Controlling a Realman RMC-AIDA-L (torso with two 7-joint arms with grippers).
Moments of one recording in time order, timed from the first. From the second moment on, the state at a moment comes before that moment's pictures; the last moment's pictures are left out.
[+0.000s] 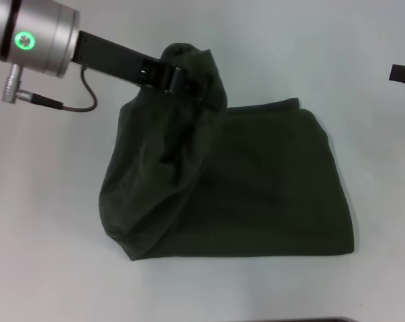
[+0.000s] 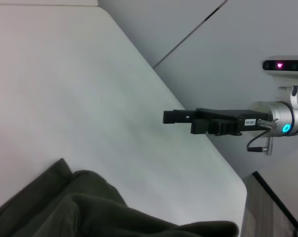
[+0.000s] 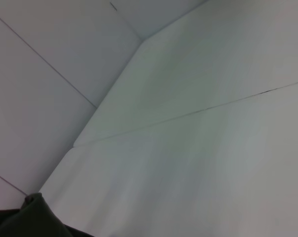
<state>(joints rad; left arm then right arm) -0.81 -2.16 -2.35 -1.02 -0.90 1.83 -2.41 0.46 1.91 -0.30 -0.65 -2.21 -1.66 1.92</state>
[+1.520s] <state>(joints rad) -0.84 -2.17 -2.07 -0.78 -1.14 1.55 -2.37 0.45 1.91 -0.31 -0.65 -2.22 -1.67 1.91</state>
